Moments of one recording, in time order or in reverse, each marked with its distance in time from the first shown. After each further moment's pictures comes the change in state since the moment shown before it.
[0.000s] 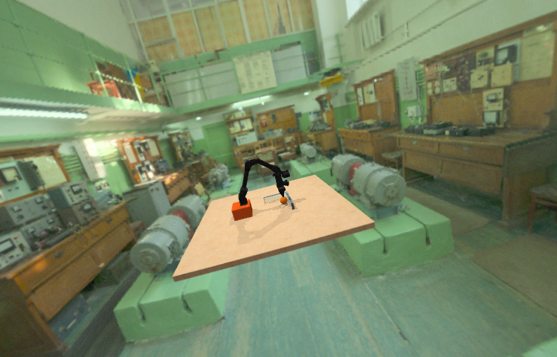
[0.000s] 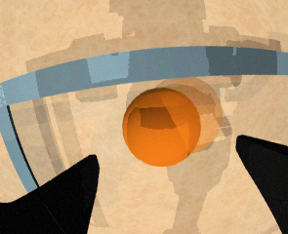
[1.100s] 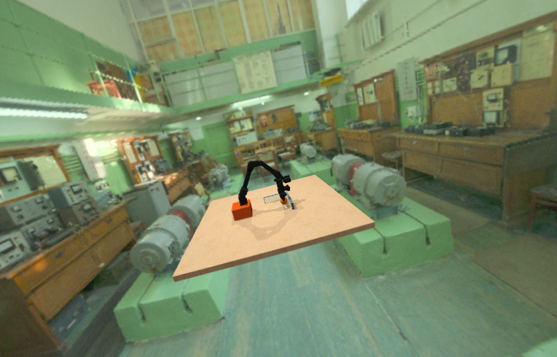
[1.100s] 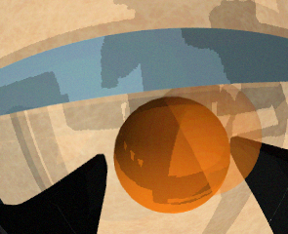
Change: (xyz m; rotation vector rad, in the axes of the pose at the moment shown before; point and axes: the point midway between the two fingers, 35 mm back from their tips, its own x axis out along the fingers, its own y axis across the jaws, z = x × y) arm 0.049 0.000 -0.002 0.007 0.006 -0.001
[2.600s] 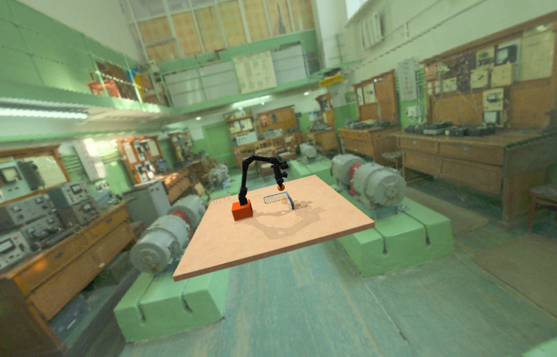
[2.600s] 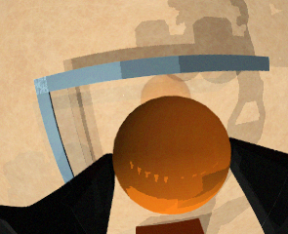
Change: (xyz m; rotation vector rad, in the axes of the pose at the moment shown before) arm -0.129 -0.003 0.004 -0.005 -0.008 0.003
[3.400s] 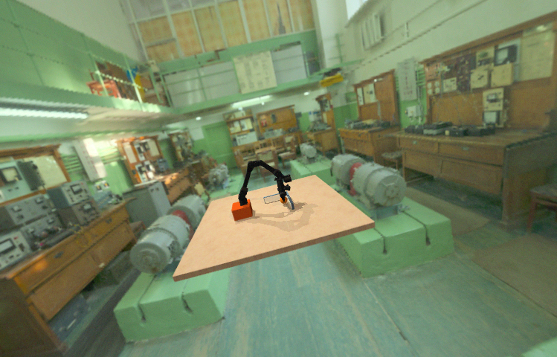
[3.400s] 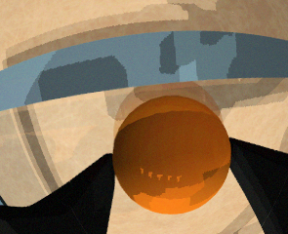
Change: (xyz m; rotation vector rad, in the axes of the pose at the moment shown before) arm 0.115 -0.017 -0.003 0.004 0.029 -0.005
